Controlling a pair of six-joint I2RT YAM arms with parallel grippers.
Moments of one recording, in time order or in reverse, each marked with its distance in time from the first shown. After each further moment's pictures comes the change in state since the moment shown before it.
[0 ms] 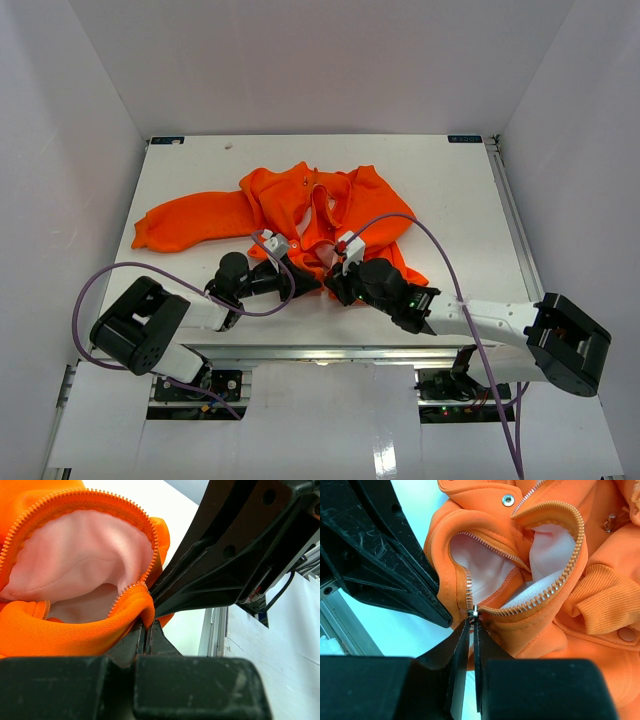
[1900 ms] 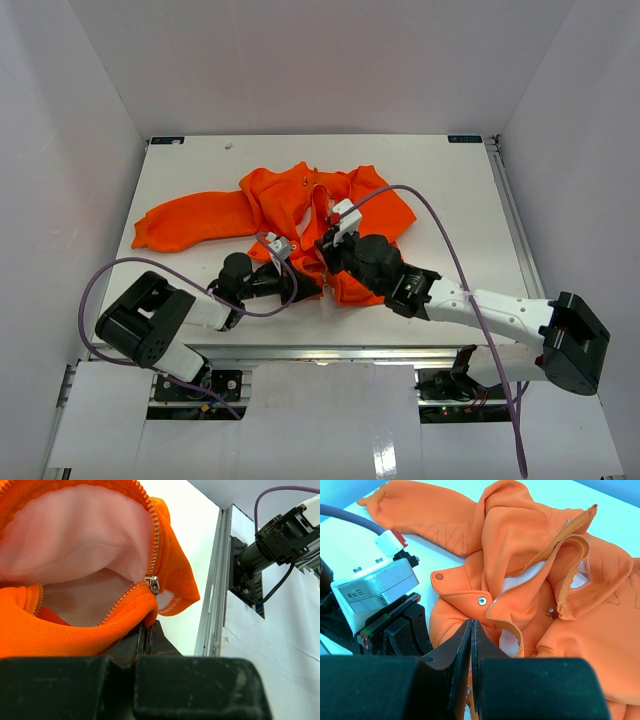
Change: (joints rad) left arm -0.004 0.045 -0.002 -0.026 0.018 0.000; right arm 0.028 0.004 0.254 -0.050 0.173 -0.126
